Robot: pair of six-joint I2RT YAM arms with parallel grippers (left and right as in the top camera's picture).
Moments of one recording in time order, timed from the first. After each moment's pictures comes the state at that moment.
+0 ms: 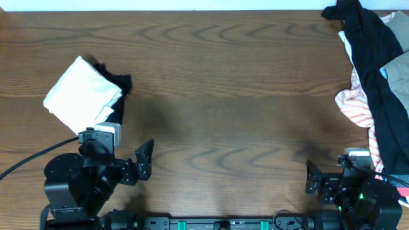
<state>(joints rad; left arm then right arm) 0.04 0.51 0.91 -0.98 0.33 -0.04 0.02 0.26 0.74 -1.11 -0.01 0.06</state>
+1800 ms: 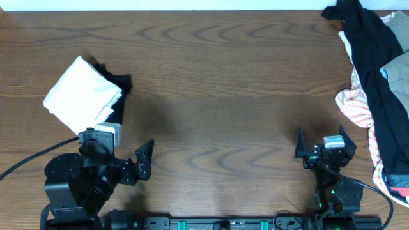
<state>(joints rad) 0.04 0.51 0.91 -0.98 0.33 -0.04 0.01 0.02 0.01 -0.07 0.02 -0.16</state>
